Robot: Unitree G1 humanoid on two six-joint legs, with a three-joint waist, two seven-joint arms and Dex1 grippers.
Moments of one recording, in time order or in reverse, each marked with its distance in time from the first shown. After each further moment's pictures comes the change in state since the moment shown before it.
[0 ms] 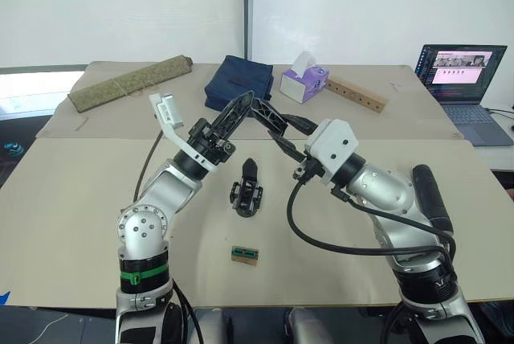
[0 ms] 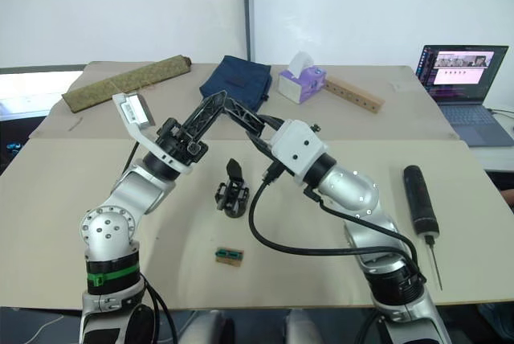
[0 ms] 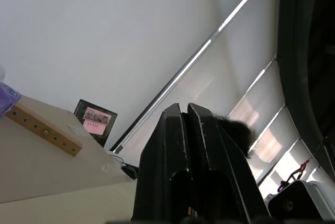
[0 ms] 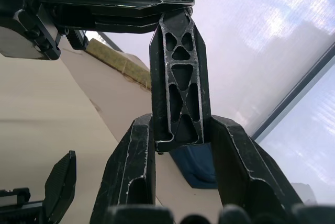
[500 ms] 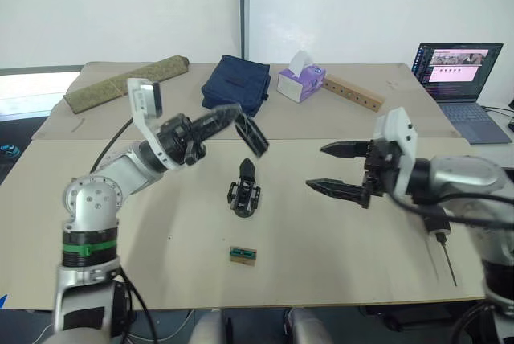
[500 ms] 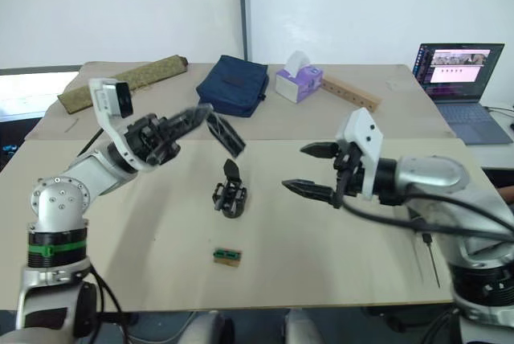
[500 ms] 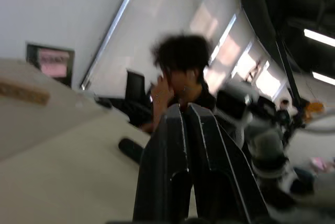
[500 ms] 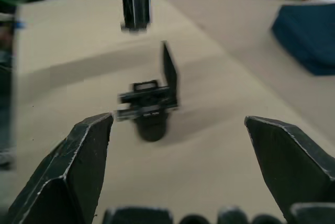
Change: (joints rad) left arm -0.136 0.489 -0.096 0.228 0.042 0.210 -0.614; right arm -0.052 -0.468 -0.320 -0.014 0.785 0.726 0.424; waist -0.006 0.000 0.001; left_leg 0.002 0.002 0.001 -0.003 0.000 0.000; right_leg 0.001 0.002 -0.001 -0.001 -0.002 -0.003
